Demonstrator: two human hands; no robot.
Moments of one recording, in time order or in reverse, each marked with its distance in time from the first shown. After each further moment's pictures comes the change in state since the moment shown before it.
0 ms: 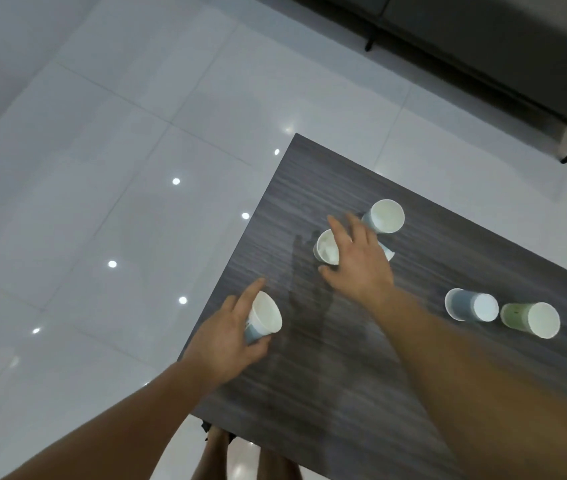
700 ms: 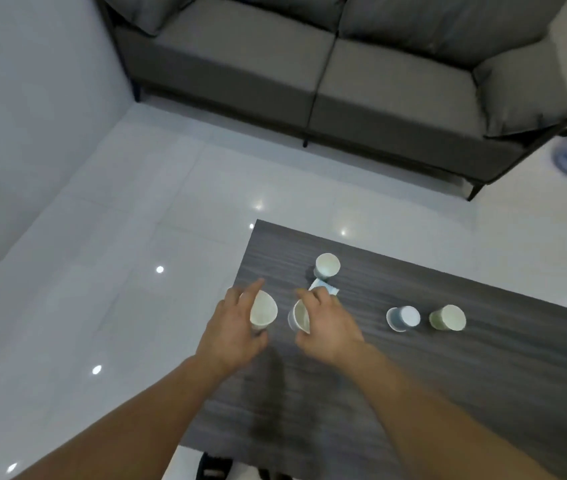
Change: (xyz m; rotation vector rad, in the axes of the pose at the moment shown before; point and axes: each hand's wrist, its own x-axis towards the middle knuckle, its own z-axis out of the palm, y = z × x) left_hand -0.040 0.129 -0.122 0.087 0.169 0.224; right_hand -0.126 -0.052 -0.114 0.184 -0.015 0.052
